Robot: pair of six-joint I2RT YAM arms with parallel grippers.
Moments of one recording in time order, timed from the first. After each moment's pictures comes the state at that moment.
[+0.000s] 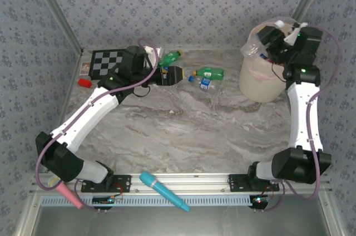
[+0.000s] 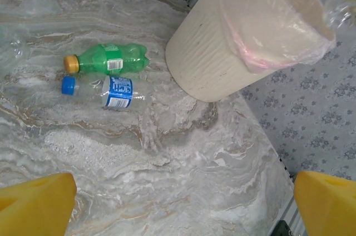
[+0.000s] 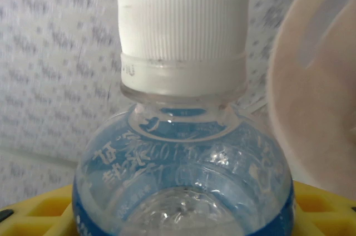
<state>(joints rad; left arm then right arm) -0.58 1.41 1.40 -0.47 0.38 -0.51 -0.22 1.35 1.53 -0.43 -0.51 0.85</state>
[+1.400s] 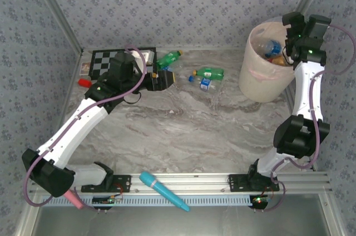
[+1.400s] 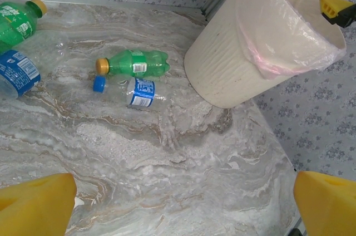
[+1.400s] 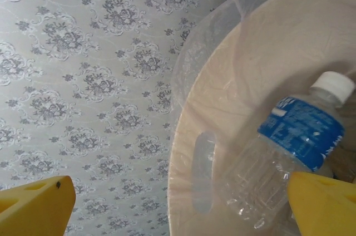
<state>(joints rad) -0.57 1.26 1.31 -0.50 0.30 -0.51 -0.30 1.63 1.77 -0.46 -0.18 1.05</state>
